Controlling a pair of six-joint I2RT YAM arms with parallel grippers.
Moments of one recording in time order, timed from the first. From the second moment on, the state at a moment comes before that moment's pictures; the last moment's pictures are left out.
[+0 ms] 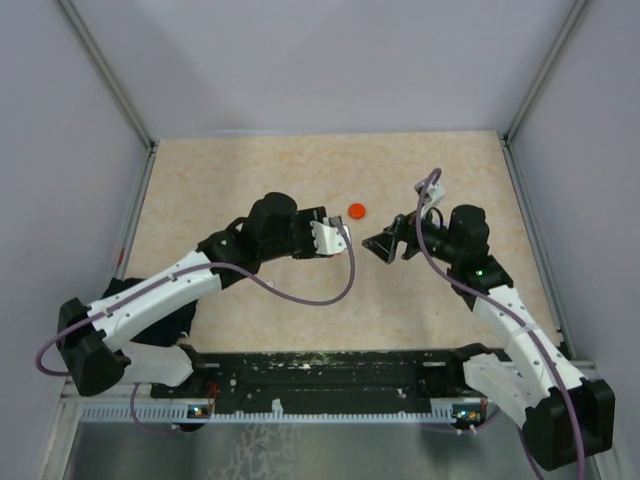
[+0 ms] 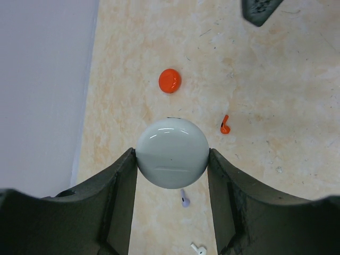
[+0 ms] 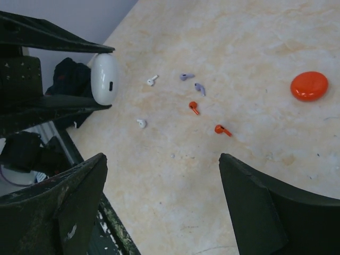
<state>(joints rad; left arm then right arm) -0.89 1.29 1.13 -0.30 0.04 0.75 0.29 0.87 0.64 -0.02 -0.60 0.32</state>
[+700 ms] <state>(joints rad) -1.05 1.30 1.13 -0.34 -0.05 0.89 0.39 1.15 0.80 0.10 -0.95 0.43</state>
